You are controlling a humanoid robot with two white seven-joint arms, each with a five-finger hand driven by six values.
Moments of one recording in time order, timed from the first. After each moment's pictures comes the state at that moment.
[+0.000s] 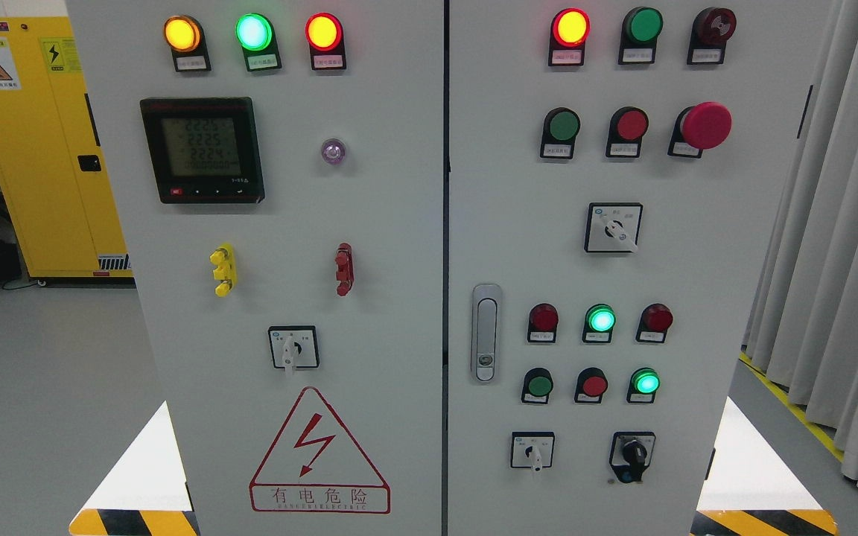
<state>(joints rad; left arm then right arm) 0.24 -0.03 0.04 -0.43 0.00 -0.20 -0.07 0.10 0.12 -0.16 -0.19 0.12 0.01 -0.20</state>
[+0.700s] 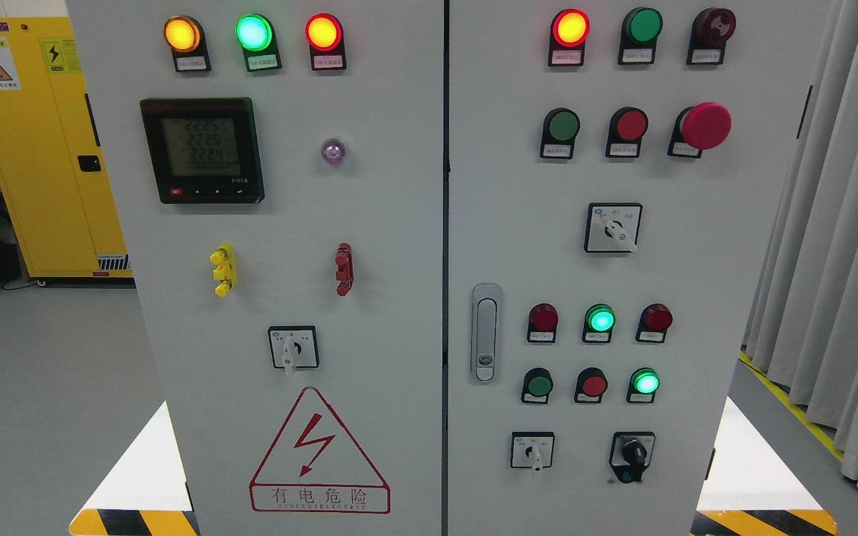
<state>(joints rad) 0.40 0.02 0.11 -1.19 0.00 -0.24 -0.08 0.10 0.12 -0.16 -0.19 0.12 0.01 -0.20</state>
